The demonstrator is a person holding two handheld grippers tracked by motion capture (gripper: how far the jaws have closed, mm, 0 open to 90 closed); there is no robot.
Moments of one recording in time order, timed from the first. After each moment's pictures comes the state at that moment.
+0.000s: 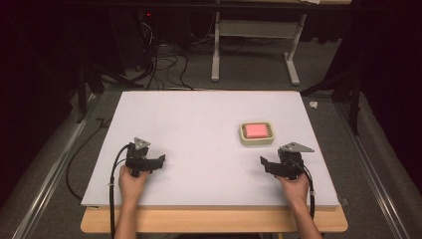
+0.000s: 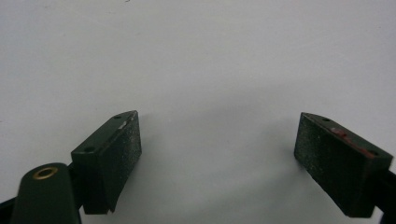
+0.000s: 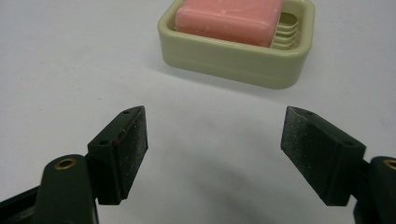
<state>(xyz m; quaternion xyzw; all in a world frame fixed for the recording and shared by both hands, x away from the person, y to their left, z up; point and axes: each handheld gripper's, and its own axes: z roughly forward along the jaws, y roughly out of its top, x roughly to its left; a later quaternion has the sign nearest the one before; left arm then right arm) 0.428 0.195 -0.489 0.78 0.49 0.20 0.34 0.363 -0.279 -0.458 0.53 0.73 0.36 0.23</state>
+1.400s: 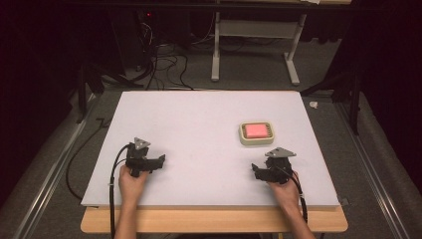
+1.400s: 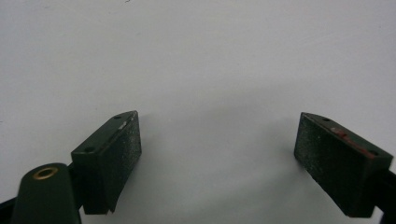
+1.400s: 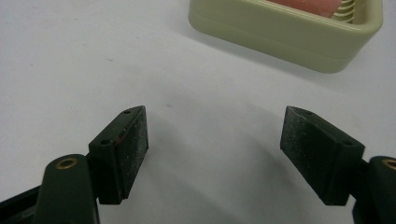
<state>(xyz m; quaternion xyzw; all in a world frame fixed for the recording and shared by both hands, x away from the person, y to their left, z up) 0.428 0.195 -0.489 0.78 0.49 0.20 0.34 0.362 -0.249 -0.478 0.50 0.77 0.31 0.24</state>
